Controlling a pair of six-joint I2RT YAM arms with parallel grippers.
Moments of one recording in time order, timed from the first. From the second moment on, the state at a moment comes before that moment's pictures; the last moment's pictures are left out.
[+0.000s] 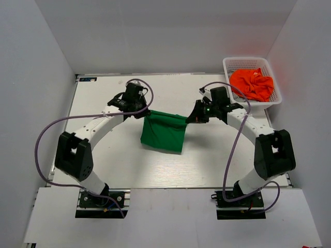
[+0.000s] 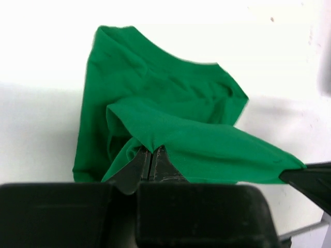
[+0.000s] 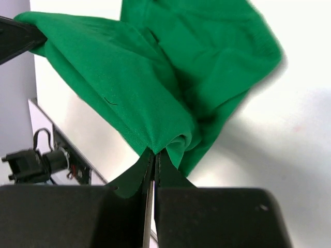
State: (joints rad) left arm -0.47 1.56 1.24 -0.50 -0.05 -0.70; right arm 0.36 1.54 1.07 -0.33 -0.59 0.44
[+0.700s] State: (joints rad) left arm -0.32 1.90 1.46 -0.39 0.01 -0.65; right arm 0.28 1.84 1.37 -0.32 -0.49 0.36
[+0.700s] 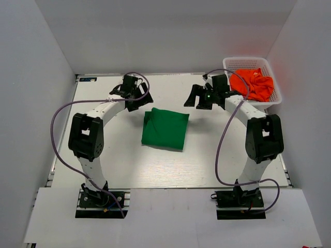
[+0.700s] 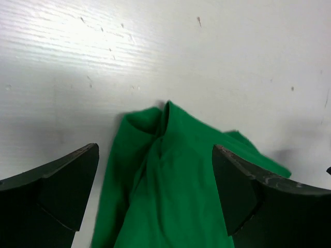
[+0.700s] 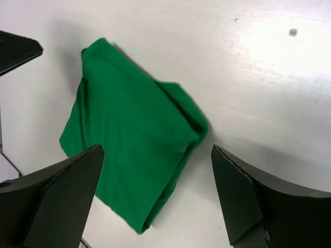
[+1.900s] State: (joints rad) left arm -0.35 1.97 1.36 -0.20 0.27 -0.49; right arm 0.34 1.89 1.29 -0.26 -0.53 0.36
